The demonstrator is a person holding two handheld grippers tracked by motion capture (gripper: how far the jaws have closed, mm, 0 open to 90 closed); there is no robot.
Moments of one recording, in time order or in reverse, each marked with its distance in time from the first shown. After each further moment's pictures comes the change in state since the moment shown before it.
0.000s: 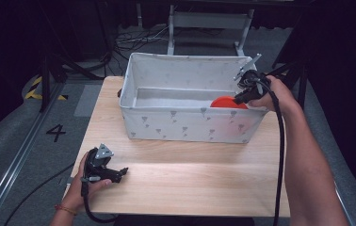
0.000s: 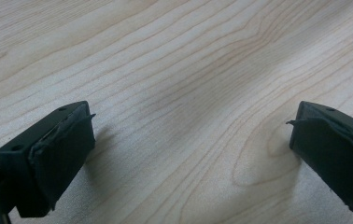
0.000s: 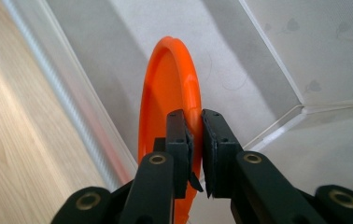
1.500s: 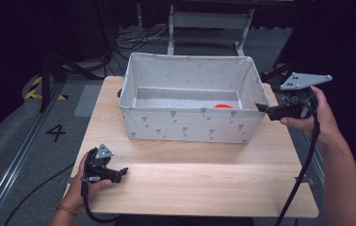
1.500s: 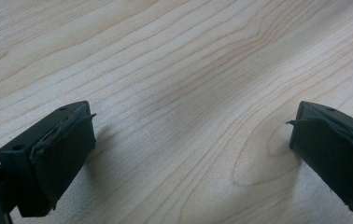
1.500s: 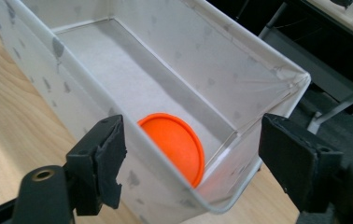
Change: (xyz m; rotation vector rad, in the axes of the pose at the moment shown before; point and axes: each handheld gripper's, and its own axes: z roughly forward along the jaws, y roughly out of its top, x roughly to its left) left arm 0.000 0.000 0.000 -0.005 0.009 0.008; right arm 0.050 -0.089 -0.080 -0.439 -0.265 0.135
